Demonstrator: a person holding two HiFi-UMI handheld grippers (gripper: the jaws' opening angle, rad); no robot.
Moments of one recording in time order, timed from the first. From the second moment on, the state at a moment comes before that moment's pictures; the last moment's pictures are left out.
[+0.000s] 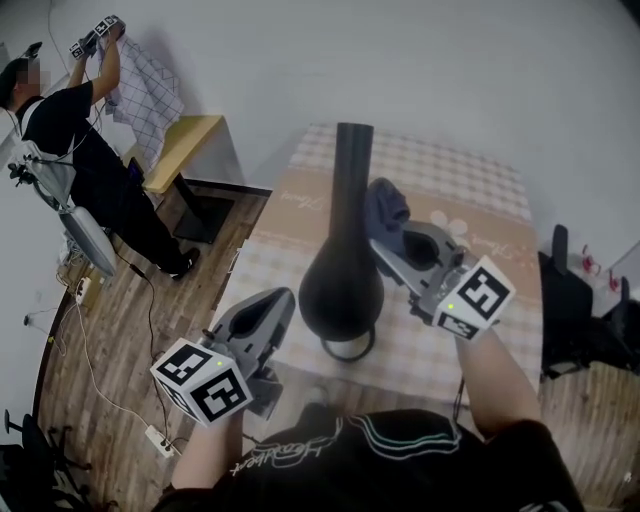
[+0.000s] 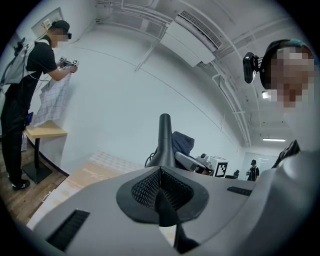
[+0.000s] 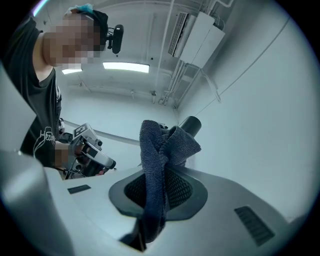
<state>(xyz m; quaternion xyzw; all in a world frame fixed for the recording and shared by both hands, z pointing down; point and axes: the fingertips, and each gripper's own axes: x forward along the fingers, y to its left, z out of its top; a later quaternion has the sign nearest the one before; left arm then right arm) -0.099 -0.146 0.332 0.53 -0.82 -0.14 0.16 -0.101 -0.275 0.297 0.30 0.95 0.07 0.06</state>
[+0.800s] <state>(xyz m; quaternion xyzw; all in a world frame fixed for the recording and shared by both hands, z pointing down) -0.022 -0.130 0.365 0.48 -0.85 -0.16 0.18 -0.053 -0.270 0.350 0.34 0.94 0.07 0.04</state>
